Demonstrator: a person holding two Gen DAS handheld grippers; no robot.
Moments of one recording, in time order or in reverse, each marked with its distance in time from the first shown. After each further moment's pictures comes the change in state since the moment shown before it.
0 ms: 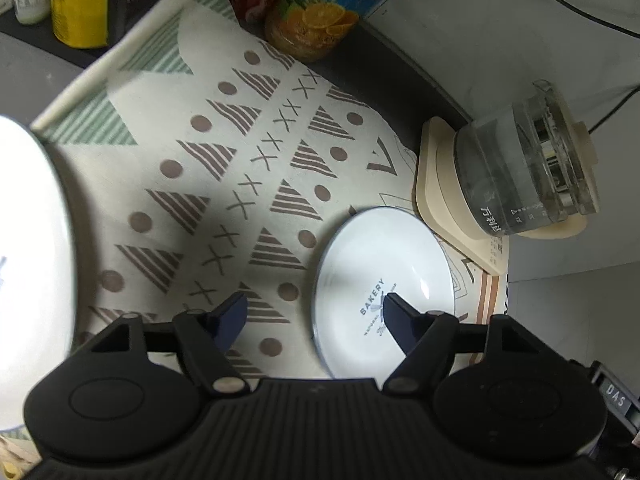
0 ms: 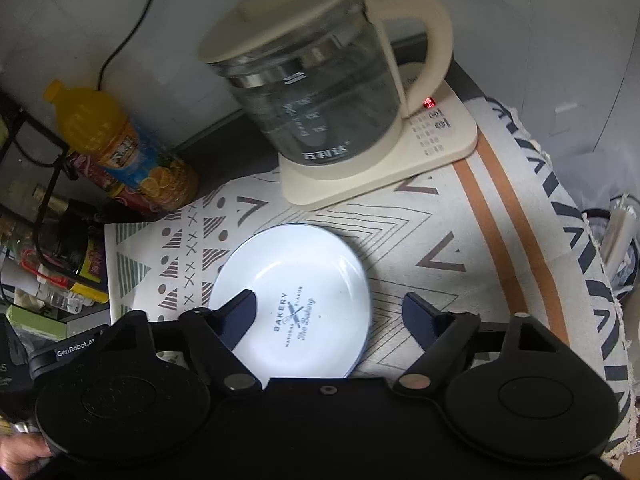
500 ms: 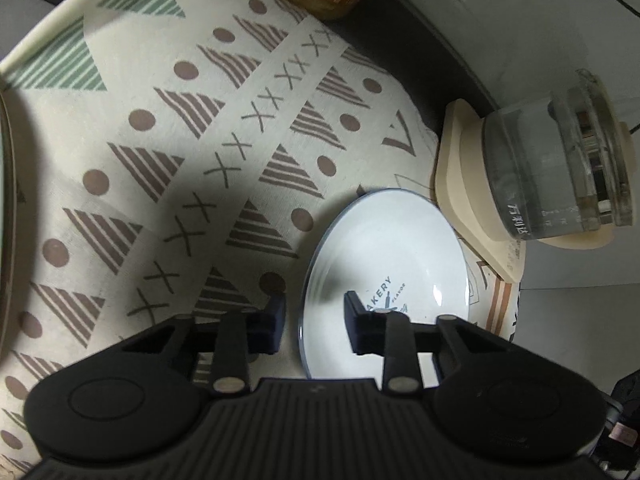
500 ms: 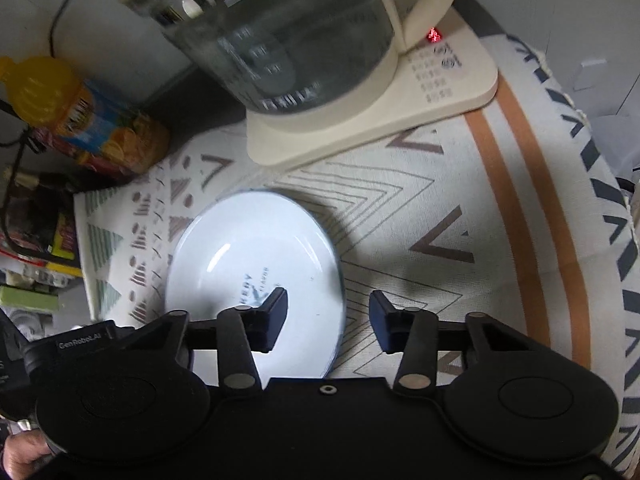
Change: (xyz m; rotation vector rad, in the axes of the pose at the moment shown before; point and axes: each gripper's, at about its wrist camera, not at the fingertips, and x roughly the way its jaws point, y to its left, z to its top) left arm 0.048 -0.001 -0.004 -0.085 0.054 0.007; right arm 0.065 -0.028 0.015 -0.004 0.197 0.024
